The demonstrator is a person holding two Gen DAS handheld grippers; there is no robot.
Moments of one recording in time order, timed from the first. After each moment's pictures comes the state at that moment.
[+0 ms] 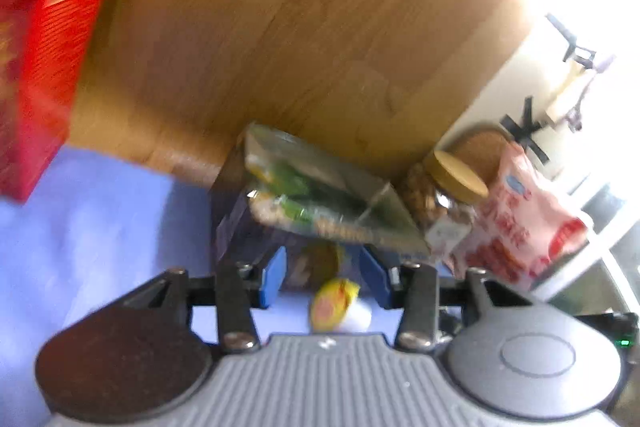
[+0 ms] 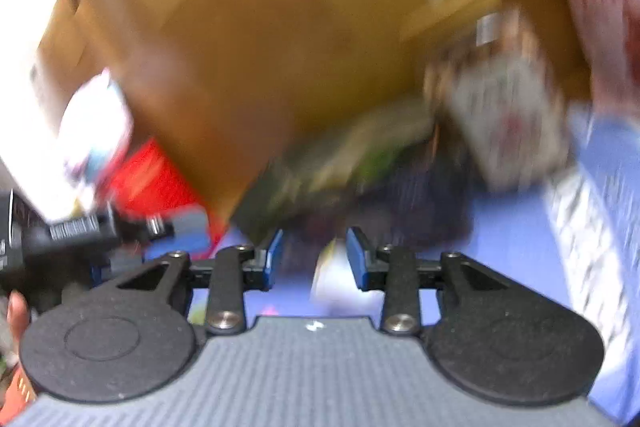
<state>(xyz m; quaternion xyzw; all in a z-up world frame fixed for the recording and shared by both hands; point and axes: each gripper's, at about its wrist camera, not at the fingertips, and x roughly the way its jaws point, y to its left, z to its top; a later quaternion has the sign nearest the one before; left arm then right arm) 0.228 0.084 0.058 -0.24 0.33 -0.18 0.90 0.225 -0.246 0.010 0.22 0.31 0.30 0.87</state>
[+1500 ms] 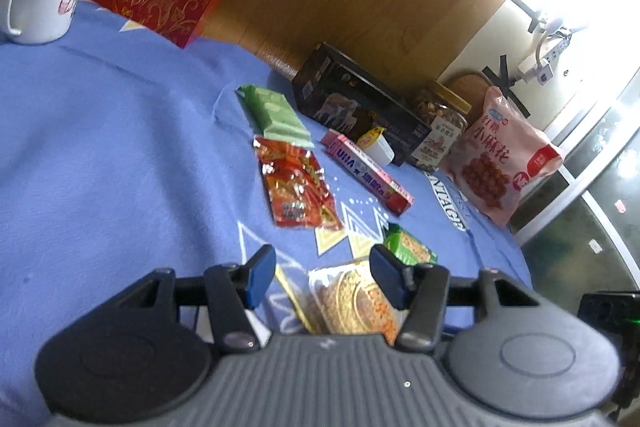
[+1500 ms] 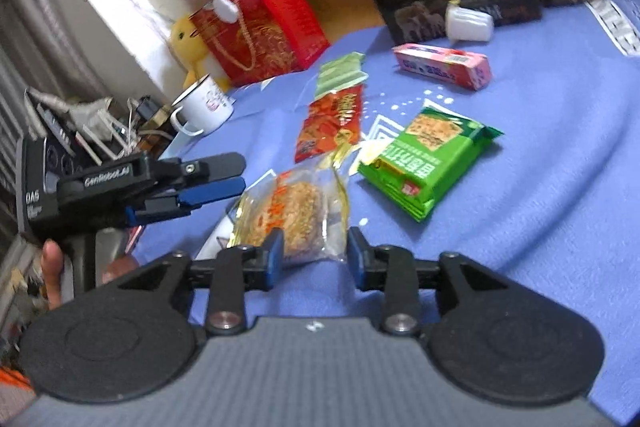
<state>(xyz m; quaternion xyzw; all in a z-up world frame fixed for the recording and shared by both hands) 0.007 0.129 0.006 -0.27 0.33 -0.14 0.89 0.037 -0.207 -0.005 0.12 0.38 0.39 0.83</state>
